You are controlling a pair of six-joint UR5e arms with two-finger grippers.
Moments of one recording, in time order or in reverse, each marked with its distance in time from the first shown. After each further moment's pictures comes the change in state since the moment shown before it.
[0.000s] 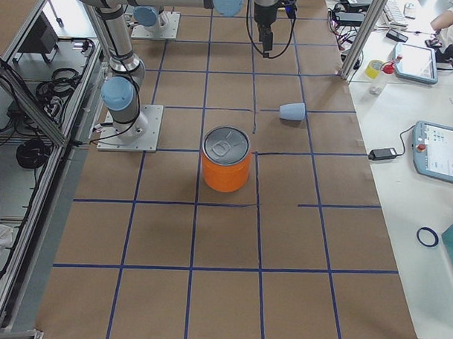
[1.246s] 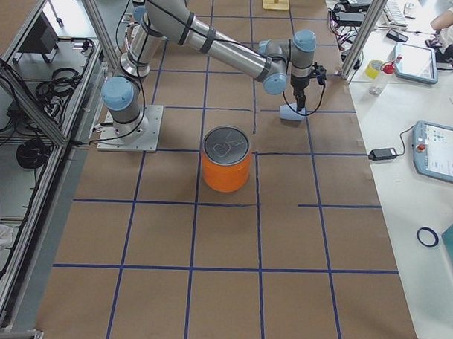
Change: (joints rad) left arm -0.002 0.010 -0.009 0.001 0.001 -0.001; right arm -0.024 0.488 -0.017 -0.530 0.007 0.041
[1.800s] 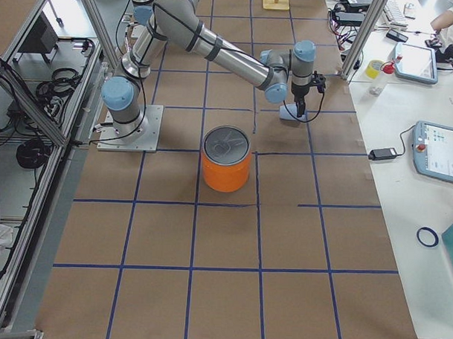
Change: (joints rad) left arm 0.000 0.000 0.001 0.000 -0.001 0.000; right arm -0.002 0.069 0.001 -0.085 0.019 0.025
